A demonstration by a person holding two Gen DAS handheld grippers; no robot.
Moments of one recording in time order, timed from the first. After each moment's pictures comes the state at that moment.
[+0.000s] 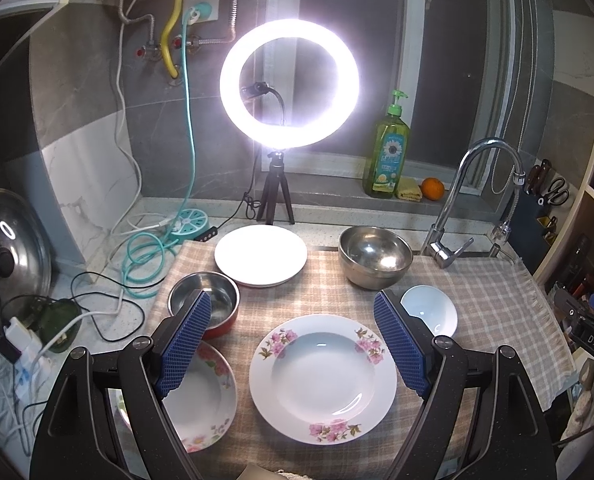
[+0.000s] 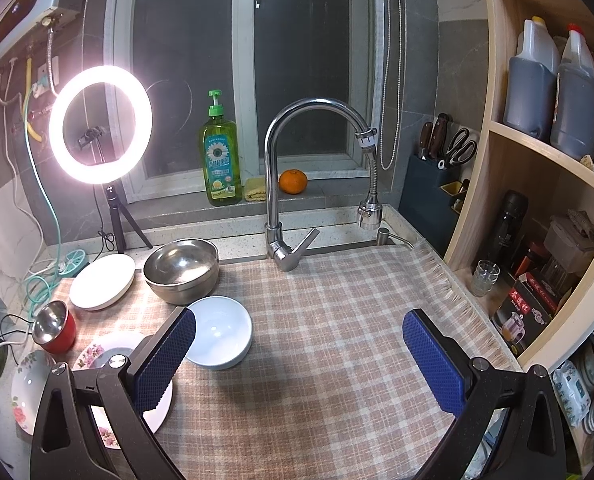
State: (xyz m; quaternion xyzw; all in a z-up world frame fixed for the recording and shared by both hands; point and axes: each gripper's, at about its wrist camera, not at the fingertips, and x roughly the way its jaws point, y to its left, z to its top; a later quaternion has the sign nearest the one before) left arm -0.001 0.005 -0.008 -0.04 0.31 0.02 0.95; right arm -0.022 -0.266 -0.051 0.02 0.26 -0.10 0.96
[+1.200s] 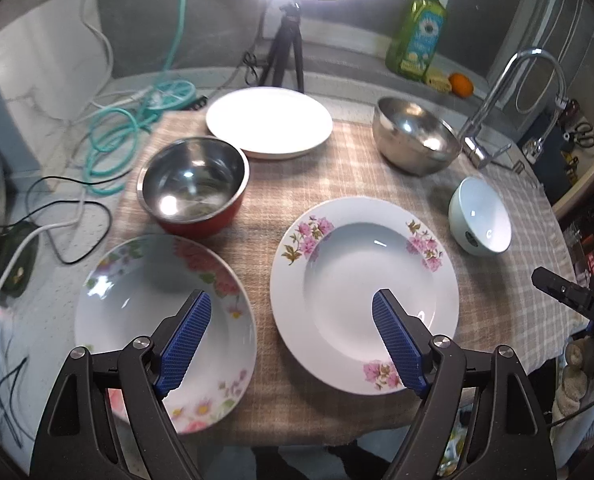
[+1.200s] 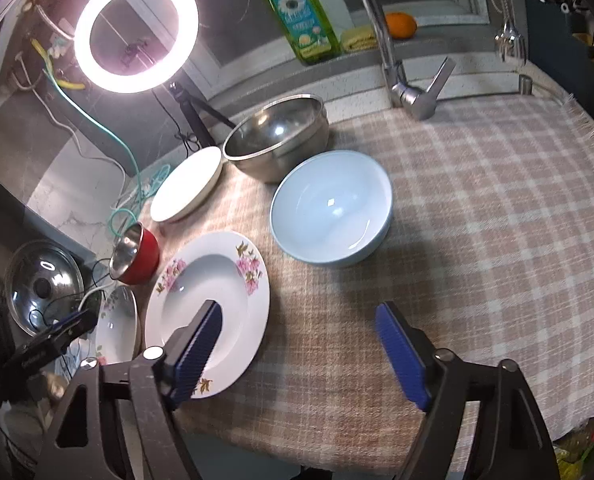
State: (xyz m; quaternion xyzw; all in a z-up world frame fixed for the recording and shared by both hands) left arm 0.056 0.051 -0.130 -0.06 0.50 -0.03 0.86; right arm 0.052 -0.238 -0.168 0.15 0.45 0.12 0.87
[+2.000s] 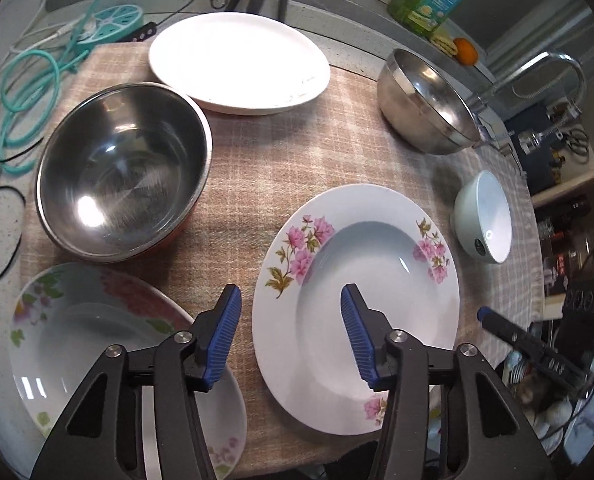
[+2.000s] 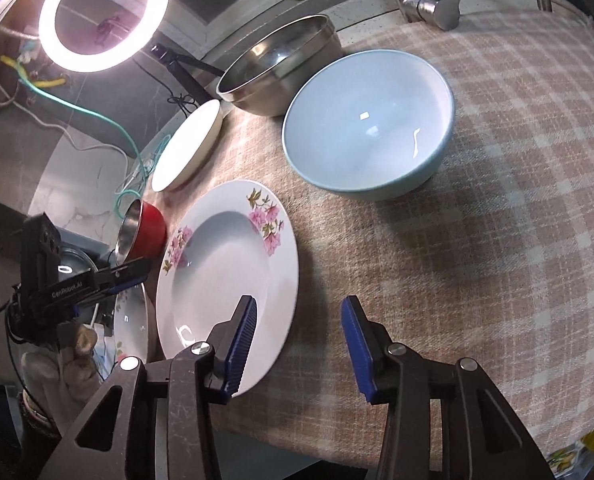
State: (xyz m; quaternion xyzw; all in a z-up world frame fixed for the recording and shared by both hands) left arm 0.128 0.075 -0.175 -0.12 0.60 -0.12 0.78; right arm 0.073 -0.217 -0.220 0.23 0.51 0.14 0.81
